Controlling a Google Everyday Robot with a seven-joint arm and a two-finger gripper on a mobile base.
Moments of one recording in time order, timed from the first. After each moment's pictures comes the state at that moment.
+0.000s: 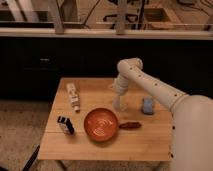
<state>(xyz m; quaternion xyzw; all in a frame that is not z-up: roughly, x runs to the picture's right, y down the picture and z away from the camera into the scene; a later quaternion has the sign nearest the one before) 0.070 0.065 0.878 -0.30 -0.21 -0.21 0.91</state>
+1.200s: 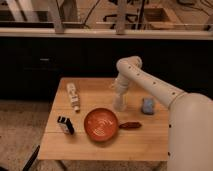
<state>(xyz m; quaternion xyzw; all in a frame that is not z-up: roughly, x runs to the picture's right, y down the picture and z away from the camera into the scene) 0.085 0.058 0.885 -0.30 -0.19 -0.26 0.90</state>
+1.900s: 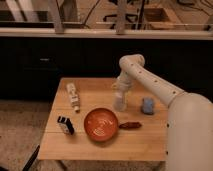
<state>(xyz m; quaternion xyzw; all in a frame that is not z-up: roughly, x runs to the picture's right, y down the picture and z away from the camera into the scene) 0.095 0.054 0.884 -0.31 -0.20 -0.26 0.89</state>
